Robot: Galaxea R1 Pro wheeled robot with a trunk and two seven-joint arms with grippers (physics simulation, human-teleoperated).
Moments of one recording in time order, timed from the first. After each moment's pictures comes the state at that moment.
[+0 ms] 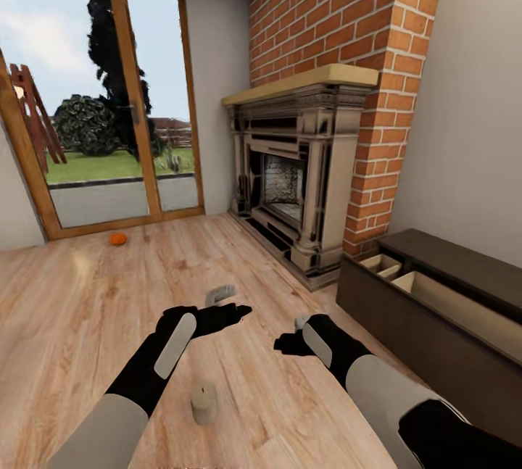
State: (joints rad) left arm -0.62 -0.05 -0.21 -1.02 0.67 0.73 0.08; right arm -0.86 0.13 0.41 -0.36 -0.56 0.64 -0.13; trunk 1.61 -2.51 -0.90
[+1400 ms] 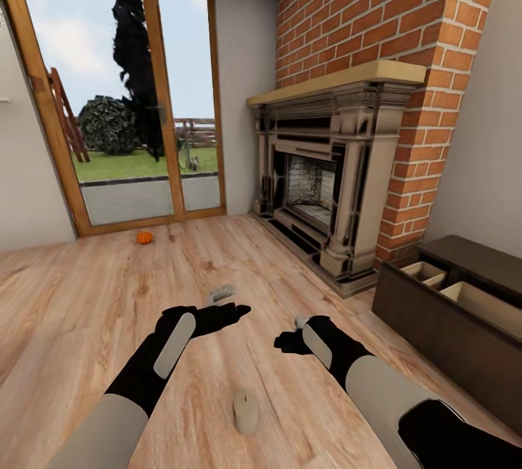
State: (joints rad) left arm -0.62 -0.05 -0.21 -1.02 0.67 0.73 0.08; right arm -0.86 0.13 0.41 -0.36 -0.56 0.59 -0.13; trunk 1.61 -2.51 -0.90
